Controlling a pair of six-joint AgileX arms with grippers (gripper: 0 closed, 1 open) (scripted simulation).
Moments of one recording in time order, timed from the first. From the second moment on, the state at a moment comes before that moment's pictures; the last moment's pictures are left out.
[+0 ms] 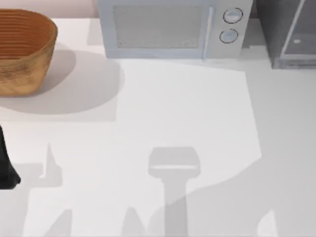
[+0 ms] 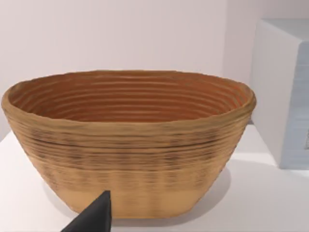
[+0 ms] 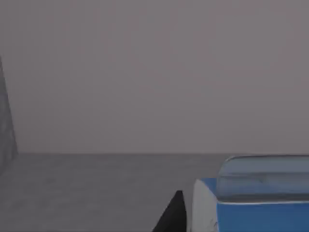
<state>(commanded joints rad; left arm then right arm) 0.00 0.00 0.00 0.00 0.00 0.00 -0.25 2.32 1.31 1.02 -0.23 0.02</state>
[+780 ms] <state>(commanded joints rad) 0.00 0.00 0.00 0.00 0.00 0.00 -0.22 2.44 1.61 0.82 -0.20 0.01</state>
